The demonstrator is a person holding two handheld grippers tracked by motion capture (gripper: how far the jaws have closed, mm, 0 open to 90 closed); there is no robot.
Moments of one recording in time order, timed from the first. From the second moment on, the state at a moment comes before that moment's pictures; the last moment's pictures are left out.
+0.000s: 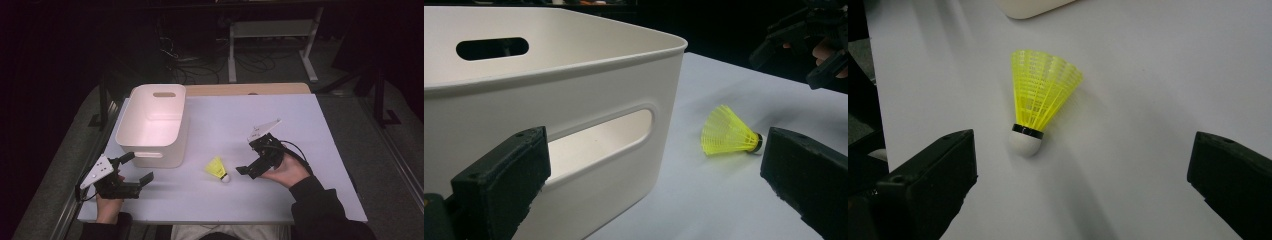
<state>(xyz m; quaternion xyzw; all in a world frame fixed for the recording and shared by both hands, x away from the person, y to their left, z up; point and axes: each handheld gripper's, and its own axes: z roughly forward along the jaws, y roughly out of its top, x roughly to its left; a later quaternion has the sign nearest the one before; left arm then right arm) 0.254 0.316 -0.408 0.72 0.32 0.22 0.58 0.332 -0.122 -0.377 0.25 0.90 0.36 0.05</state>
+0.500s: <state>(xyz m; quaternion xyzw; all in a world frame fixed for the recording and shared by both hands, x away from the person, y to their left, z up) 0.253 0.316 -0.408 0.72 0.32 0.22 0.58 0.332 -0.108 -0.386 0.24 0.90 0.35 0.04</state>
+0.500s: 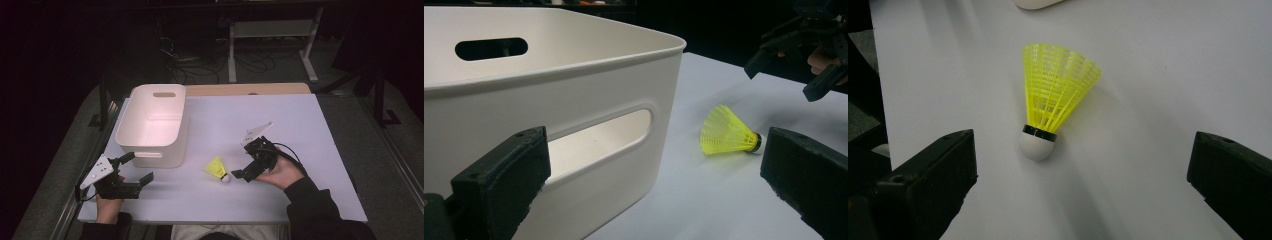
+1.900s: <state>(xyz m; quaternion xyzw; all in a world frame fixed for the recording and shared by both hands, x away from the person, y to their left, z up) 0.252 0.316 -0.408 0.72 0.32 0.22 0.58 0.330 -0.079 -0.417 0.24 0.91 0.33 0.01</state>
